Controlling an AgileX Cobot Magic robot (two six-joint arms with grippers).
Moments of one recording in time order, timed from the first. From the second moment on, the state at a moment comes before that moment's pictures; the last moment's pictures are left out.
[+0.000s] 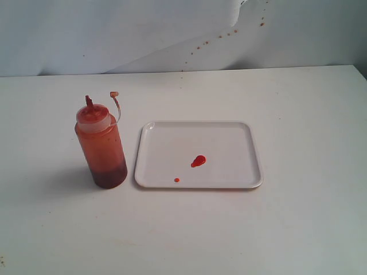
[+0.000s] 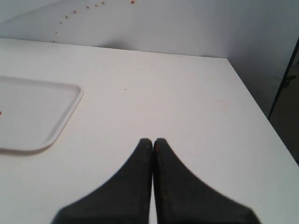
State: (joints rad) left arm 0.06 0.00 0.00 0.07 0.29 -0.02; right arm 0.17 0.00 0.00 -0.46 0.37 0.35
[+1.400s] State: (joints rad) left arm 0.06 0.00 0.00 0.07 0.29 -0.02; right arm 0.17 0.00 0.00 -0.04 0.34 -0.16
